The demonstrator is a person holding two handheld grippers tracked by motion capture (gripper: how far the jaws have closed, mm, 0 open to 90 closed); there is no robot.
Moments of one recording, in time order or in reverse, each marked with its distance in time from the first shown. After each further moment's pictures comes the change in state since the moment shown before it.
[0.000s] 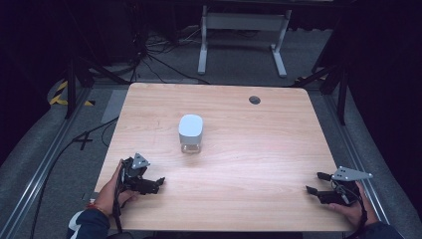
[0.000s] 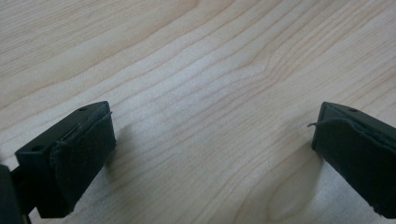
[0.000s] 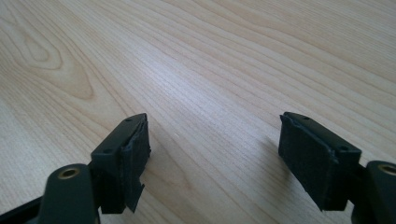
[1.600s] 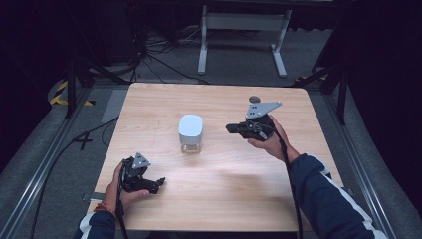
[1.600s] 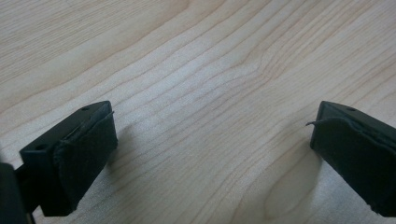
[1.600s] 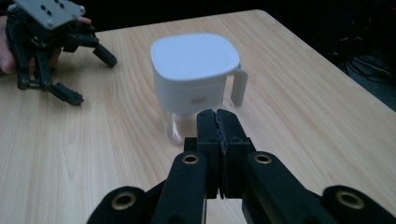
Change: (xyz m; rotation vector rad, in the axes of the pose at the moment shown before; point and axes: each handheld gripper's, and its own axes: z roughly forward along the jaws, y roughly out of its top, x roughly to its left) left arm 0.001 -0.001 -0.002 -0.015 -0.024 0.046; right arm 0.103 0.272 0.116 -0.170 0.349 -0.333
